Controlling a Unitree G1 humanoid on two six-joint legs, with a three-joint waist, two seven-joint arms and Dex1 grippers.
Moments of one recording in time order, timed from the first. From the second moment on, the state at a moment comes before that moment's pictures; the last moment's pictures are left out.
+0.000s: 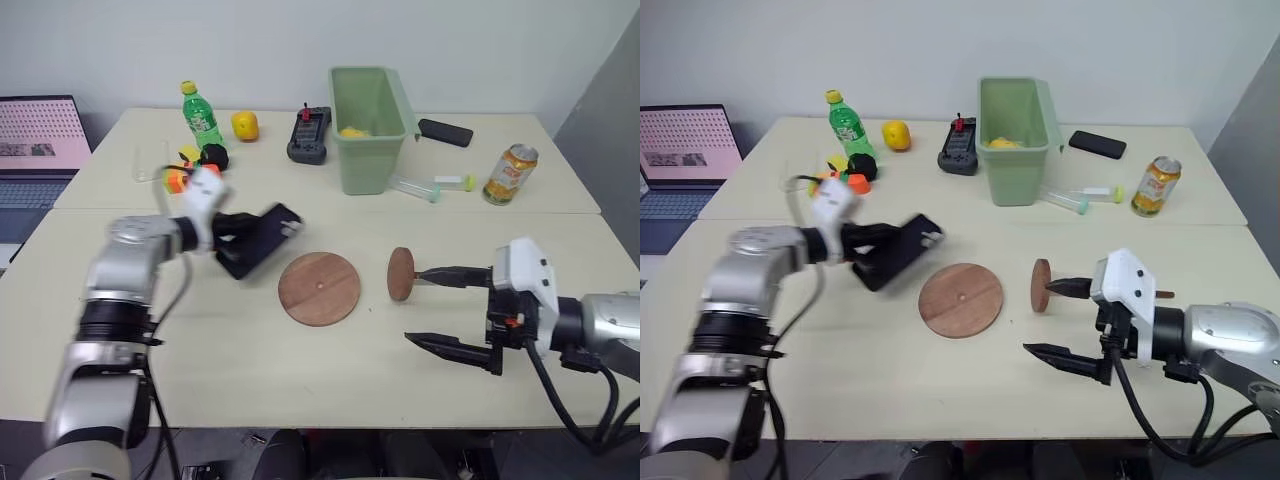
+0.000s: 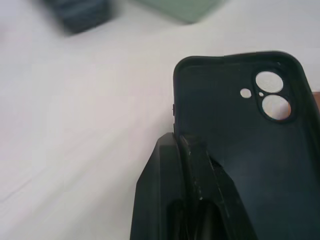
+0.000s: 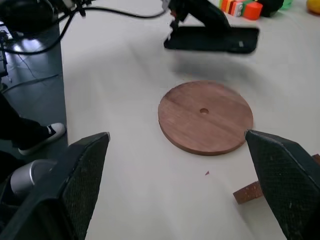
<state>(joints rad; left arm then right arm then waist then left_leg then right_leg) -0.67 0.76 0.11 0.47 -0.16 0.44 -0.90 -0.20 -0.99 -0.15 -0.80 0.97 0.81 0.68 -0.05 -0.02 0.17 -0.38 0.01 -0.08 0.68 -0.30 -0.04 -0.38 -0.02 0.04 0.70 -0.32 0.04</state>
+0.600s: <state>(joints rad) -0.55 0.87 0.30 0.86 -0.16 0.20 -0.71 -0.49 -0.83 0.13 -0.65 0.79 0.77 0.83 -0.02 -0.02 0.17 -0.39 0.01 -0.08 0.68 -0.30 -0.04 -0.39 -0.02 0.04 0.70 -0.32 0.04</state>
